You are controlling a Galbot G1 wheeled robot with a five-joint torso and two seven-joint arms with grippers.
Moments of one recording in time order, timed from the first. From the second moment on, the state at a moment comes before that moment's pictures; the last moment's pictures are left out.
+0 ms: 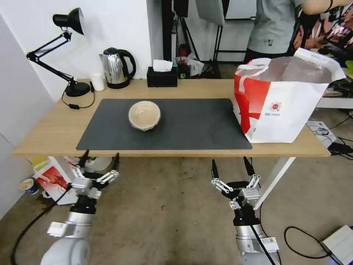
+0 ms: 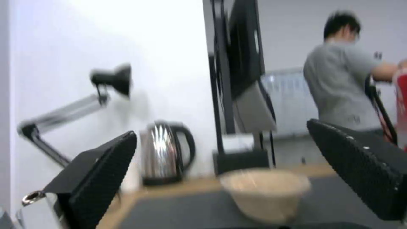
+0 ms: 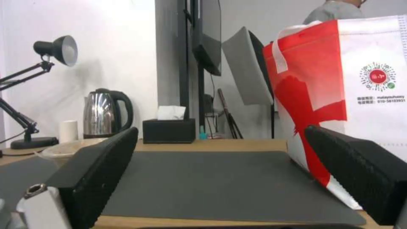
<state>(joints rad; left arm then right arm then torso) 1.57 -1.48 -0.85 -1.94 -0.42 -0.57 0.48 -1.68 1.26 0.26 2.09 0.00 0.48 0.30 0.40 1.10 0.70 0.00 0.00</state>
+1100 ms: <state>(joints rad) 1.56 -1.37 -0.95 -2.17 -0.56 -0.53 0.63 -1.68 1.26 0.26 2.09 0.00 0.48 0.30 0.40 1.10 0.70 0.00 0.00</state>
